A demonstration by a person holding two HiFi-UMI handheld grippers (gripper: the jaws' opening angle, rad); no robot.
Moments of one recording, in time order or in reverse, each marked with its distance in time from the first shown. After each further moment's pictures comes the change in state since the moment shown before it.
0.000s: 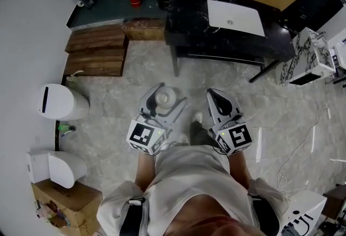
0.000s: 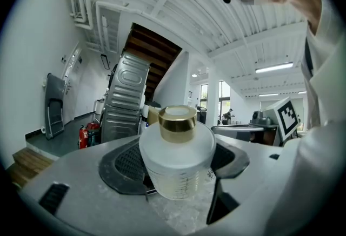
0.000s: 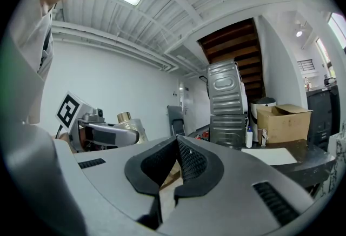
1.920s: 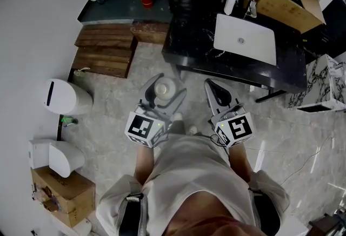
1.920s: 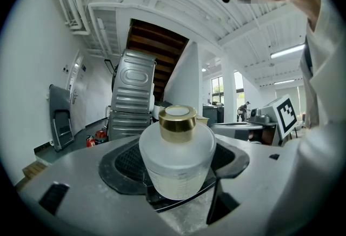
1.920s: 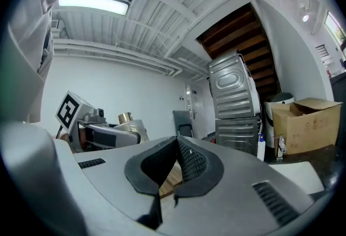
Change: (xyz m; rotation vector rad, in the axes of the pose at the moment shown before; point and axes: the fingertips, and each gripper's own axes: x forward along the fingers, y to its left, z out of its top) left arm 0.186 0.068 0.038 0.070 0.022 0.150; right arm 0.130 -0.169 0.017 0.028 -0.056 0.169
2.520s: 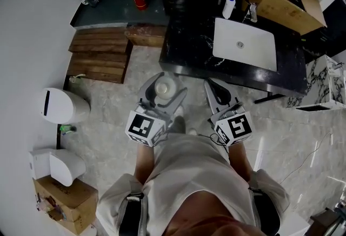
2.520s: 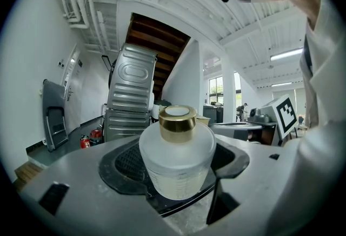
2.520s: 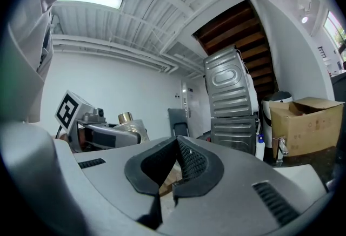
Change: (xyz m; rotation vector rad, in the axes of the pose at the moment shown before) left arm 0.054 0.045 -0.002 -0.009 0.004 -0.046; right arm 0.056 -0.038 -0.008 -0.002 0.021 -0.042
